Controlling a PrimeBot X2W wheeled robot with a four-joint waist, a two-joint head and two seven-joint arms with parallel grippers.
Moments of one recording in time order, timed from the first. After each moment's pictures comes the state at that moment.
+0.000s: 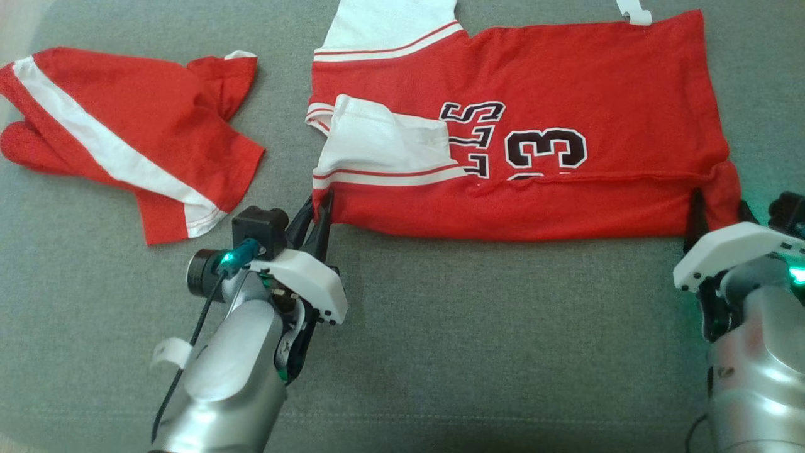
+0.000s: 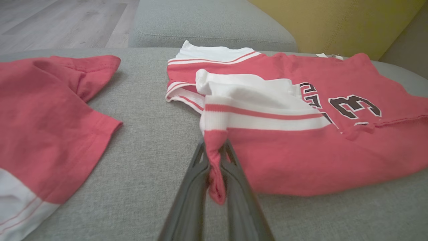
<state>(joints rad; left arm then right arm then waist) -0.48 0.04 -0.47 0.66 -0.33 0.03 -0.25 -0.53 -0.05 -0.43 0.79 -0.06 0.13 0.03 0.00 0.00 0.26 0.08</state>
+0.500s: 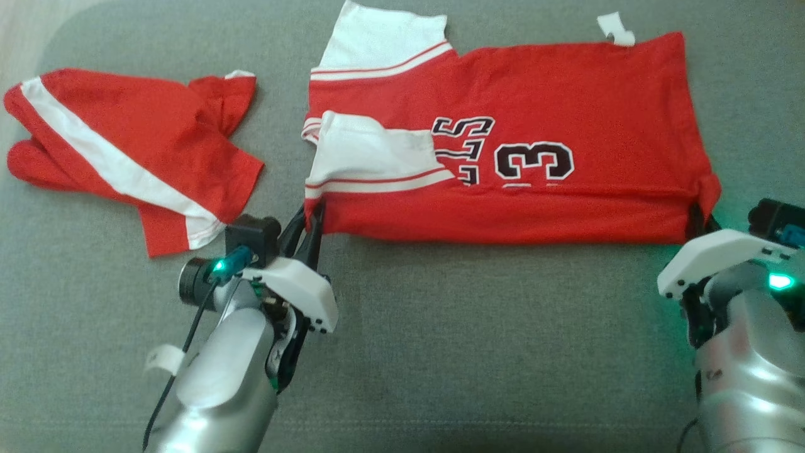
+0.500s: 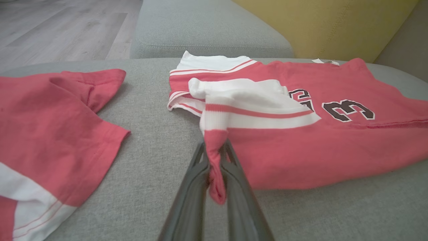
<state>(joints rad) -0.47 0.06 -0.47 0.67 -0.33 0.03 -0.25 -0.56 -0.05 -0.43 0.89 -0.06 0.13 0.00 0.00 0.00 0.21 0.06</state>
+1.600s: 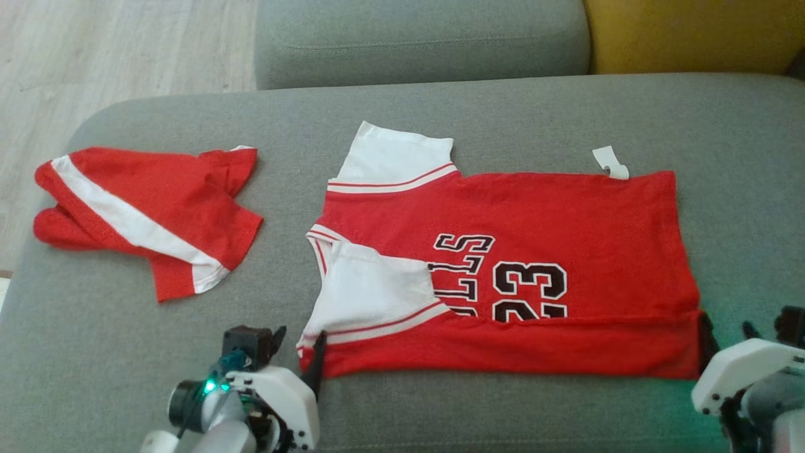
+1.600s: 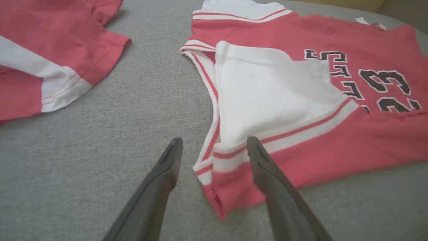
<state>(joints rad) -0.18 0.13 -0.52 0.60 -0.40 0.05 -0.12 -0.07 -0.04 -0.33 0.38 0.07 0.13 0.30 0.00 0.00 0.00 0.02</state>
